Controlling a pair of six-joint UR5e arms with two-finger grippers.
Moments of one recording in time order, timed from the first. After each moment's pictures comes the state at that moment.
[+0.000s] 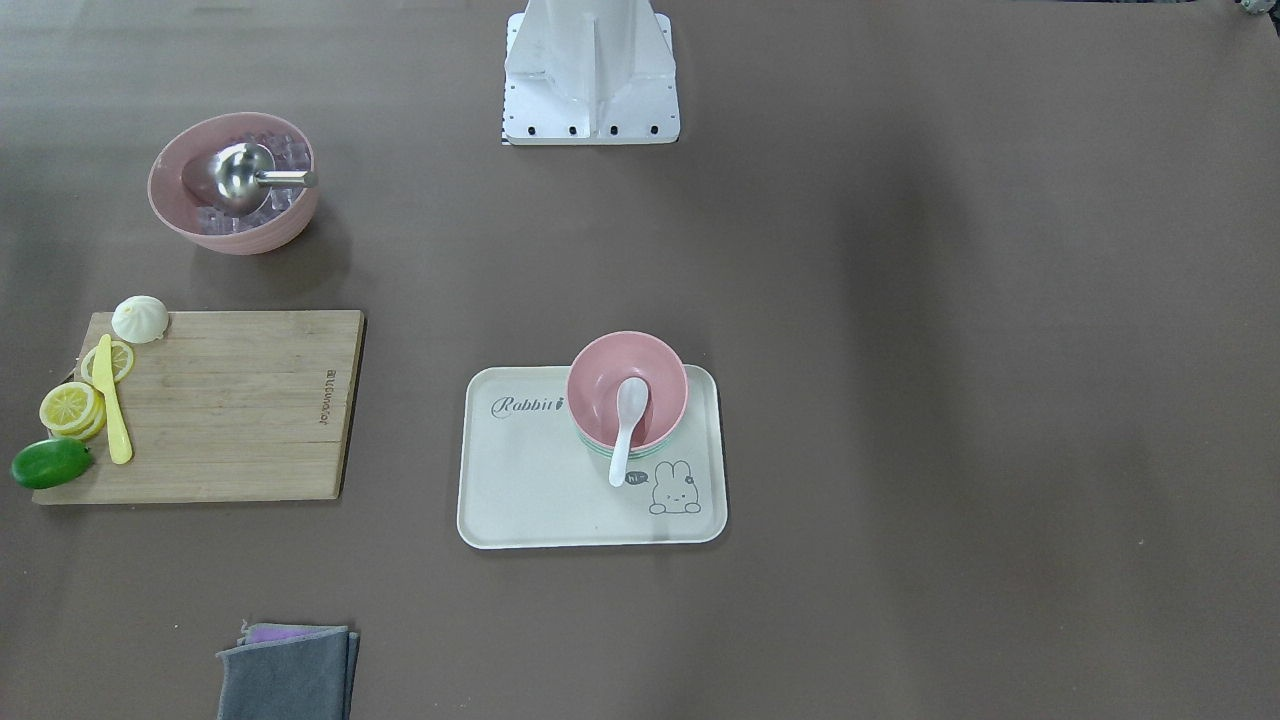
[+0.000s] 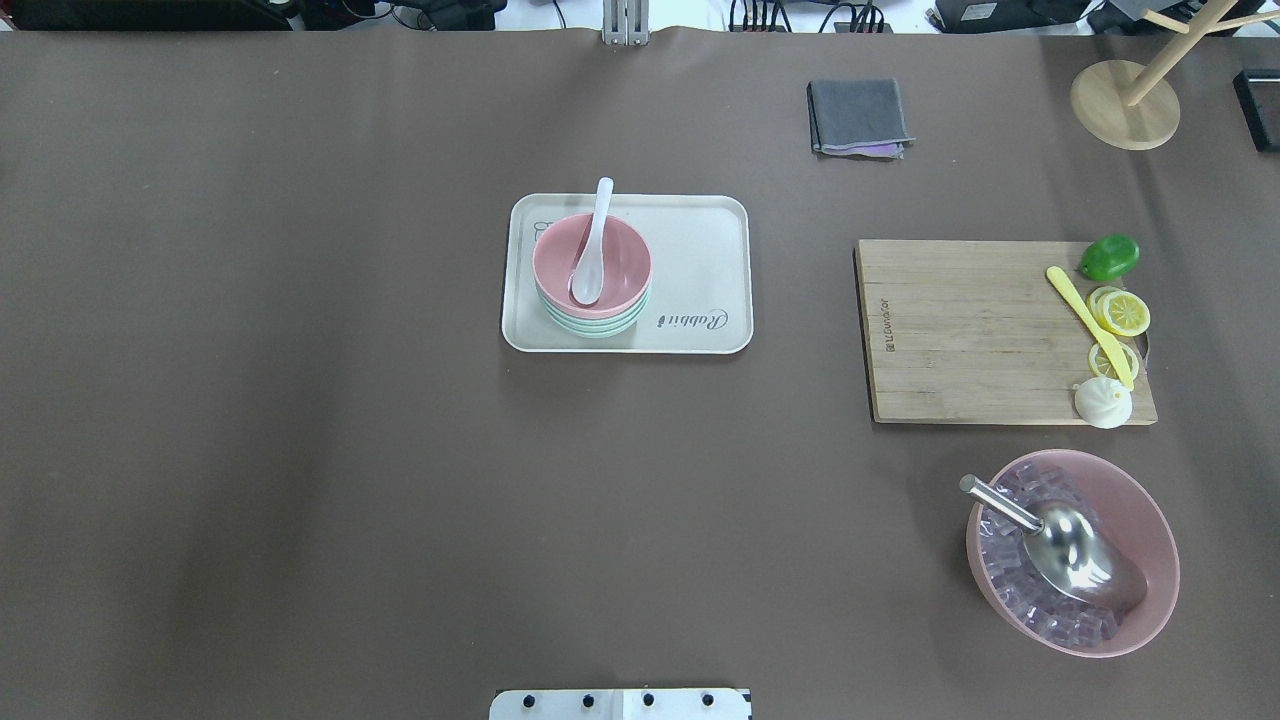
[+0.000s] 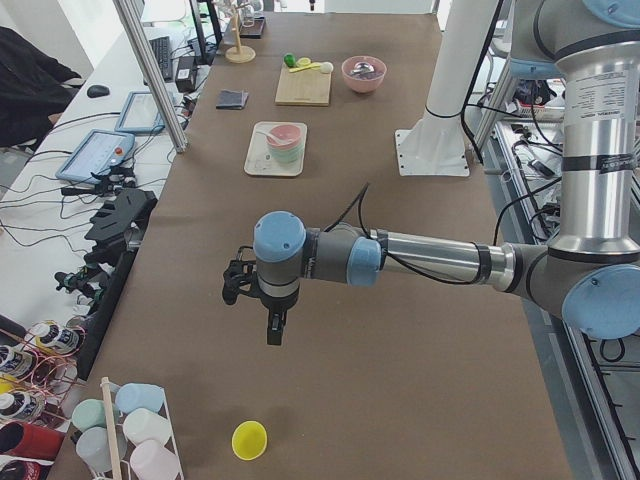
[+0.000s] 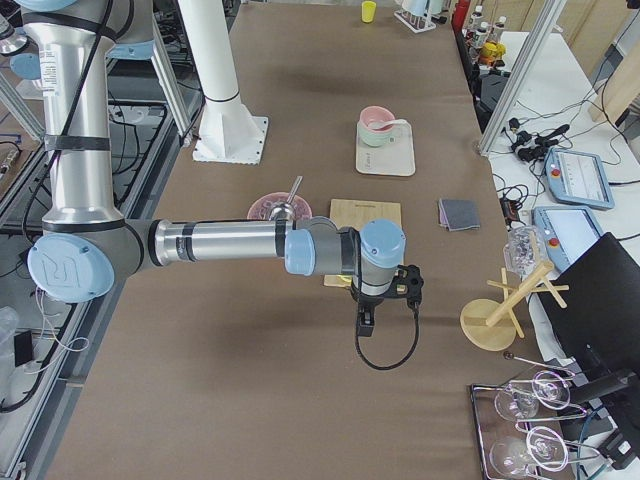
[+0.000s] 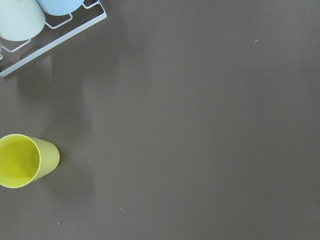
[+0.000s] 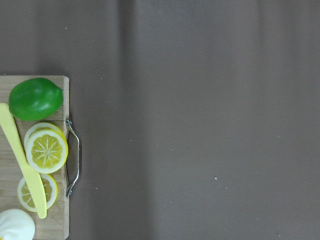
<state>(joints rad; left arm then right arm) -1.60 -1.48 -1.74 -1.59 -2.34 -0.04 1.54 -1.57 1.65 -1.62 2.38 0.05</state>
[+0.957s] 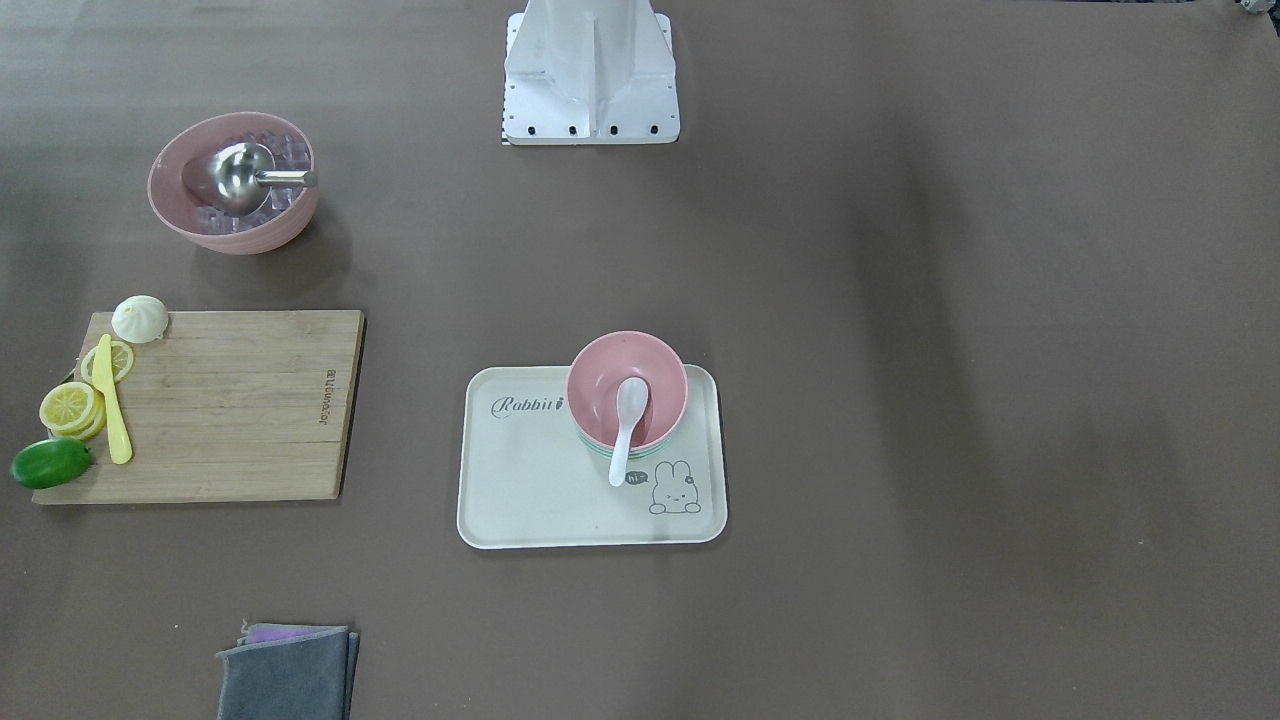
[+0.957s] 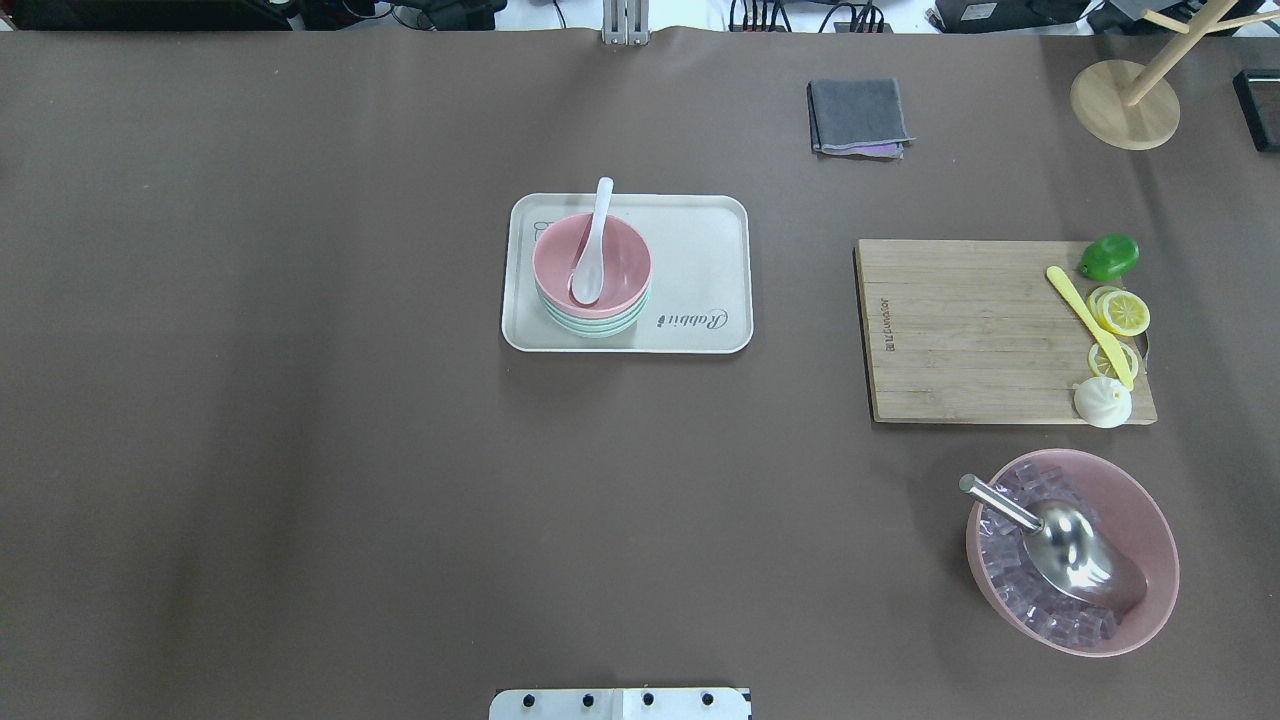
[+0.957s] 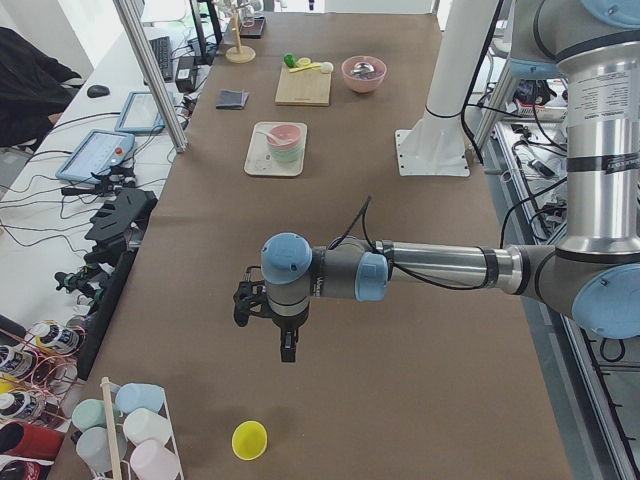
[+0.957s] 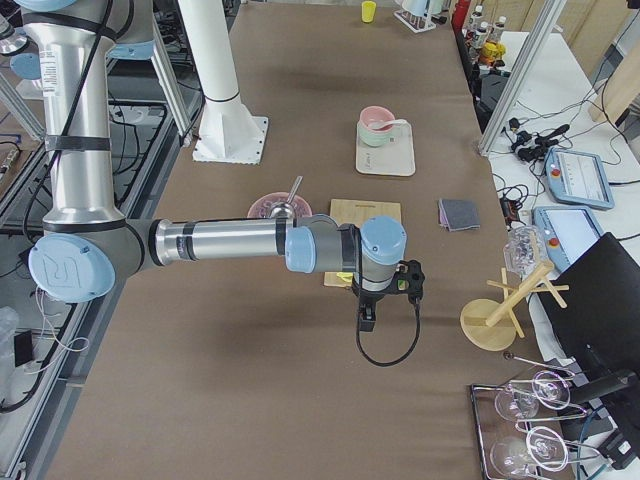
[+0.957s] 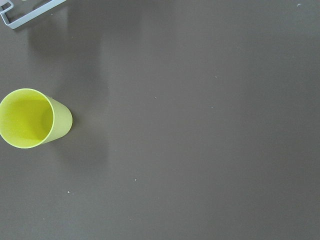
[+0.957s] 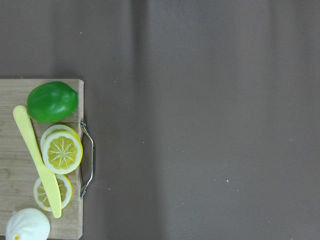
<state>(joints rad) -1.60 -1.46 -1.72 -1.59 -2.34 -0.04 1.55 -1.57 1.66 -1.62 2.41 0.05</state>
